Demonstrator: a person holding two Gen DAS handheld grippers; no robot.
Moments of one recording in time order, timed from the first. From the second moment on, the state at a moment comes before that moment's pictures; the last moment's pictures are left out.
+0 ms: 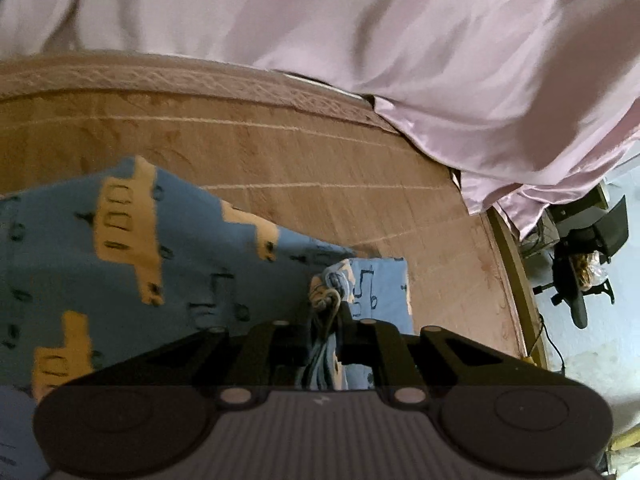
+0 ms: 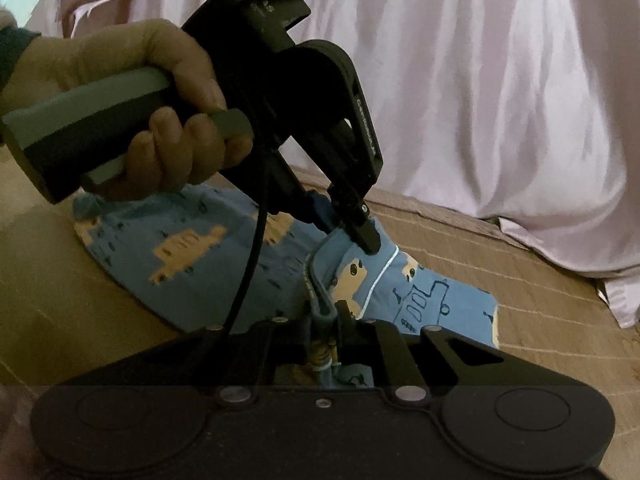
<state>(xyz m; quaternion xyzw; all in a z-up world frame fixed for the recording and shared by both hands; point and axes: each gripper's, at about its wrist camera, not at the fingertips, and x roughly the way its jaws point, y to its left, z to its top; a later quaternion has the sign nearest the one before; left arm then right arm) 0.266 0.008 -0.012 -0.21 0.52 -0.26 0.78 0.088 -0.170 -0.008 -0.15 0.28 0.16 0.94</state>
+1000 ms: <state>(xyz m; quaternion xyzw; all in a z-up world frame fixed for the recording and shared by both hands) 0.217 0.081 -0.010 -0.13 0.45 -0.15 0.87 0.100 -0.173 -0.013 -0.21 0.24 0.16 0.93</state>
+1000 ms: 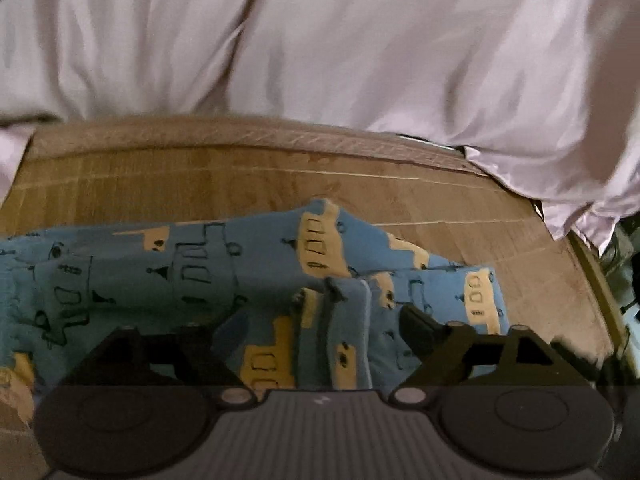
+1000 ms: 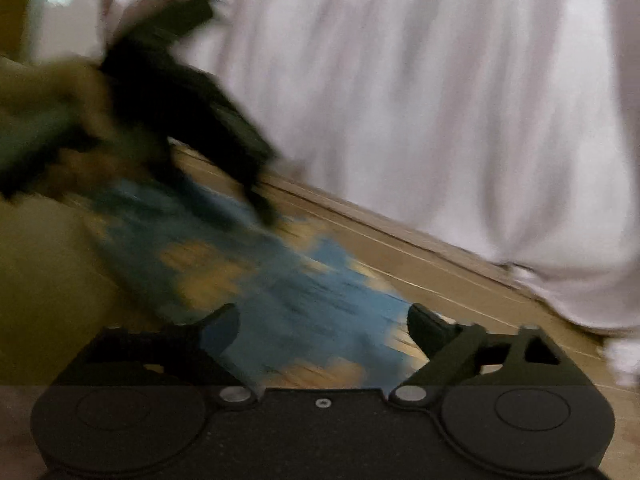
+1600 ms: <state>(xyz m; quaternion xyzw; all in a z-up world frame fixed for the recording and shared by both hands) 0.181 0.035 -0.009 0.01 0.39 -0.07 0.92 0.125 -0.228 -0.033 -0.25 0.23 0.03 0.94</state>
